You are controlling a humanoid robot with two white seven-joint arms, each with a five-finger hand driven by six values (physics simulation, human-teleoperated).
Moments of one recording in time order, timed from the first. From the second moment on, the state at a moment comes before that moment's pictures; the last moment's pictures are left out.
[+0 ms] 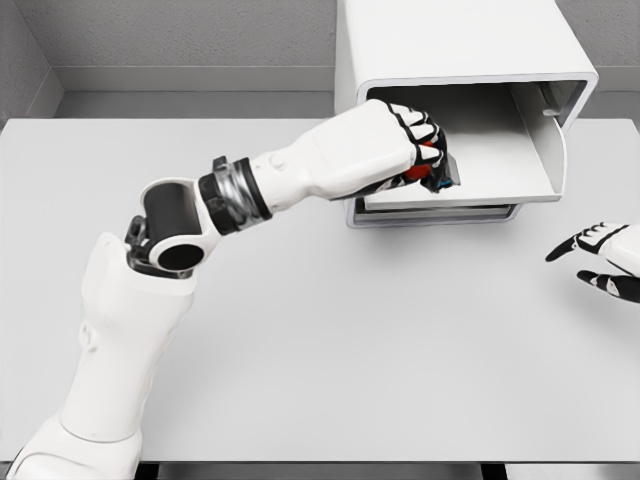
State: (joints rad) left arm -0.52 0.00 -0.31 -1.73 -0.75 -0.61 -0.60; right arm 0.17 -1.03 0.02 -1.60 0.21 -0.61 0.20
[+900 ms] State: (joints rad) left arm -0.64 0.00 -0.41 -1.62 -0.90 -0.61 -0.60; right arm 0.17 -1.01 0.02 -1.64 0.22 -0.61 0.20
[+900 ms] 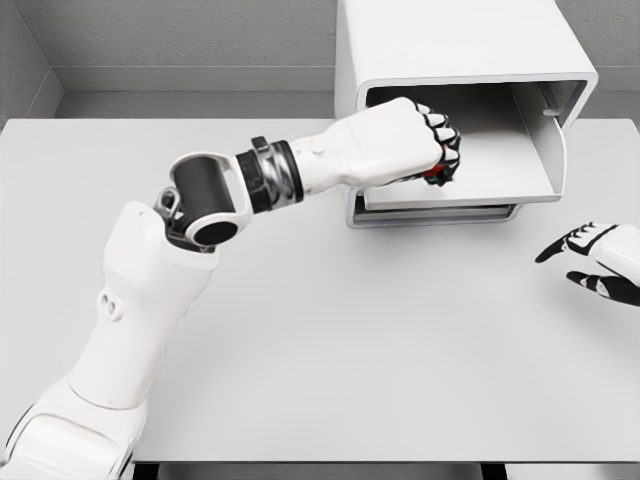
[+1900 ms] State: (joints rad) left arm -0.67 0.00 -0.44 -1.57 -0.90 -0.61 -0.60; right arm 0.17 -1.01 0.02 -1.66 0.22 -0.61 0.20
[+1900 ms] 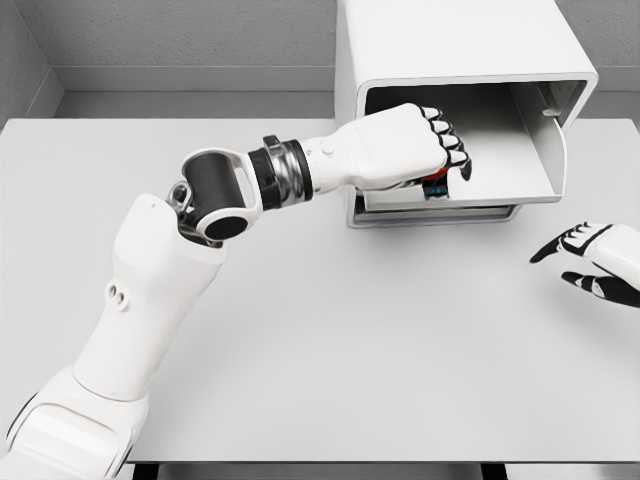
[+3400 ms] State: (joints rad) left arm -0.19 0.42 -0.16 -1.80 -0.04 -0.62 -0.59; right arm 0.16 -1.01 0.02 -1.76 0.21 -0.61 0.20
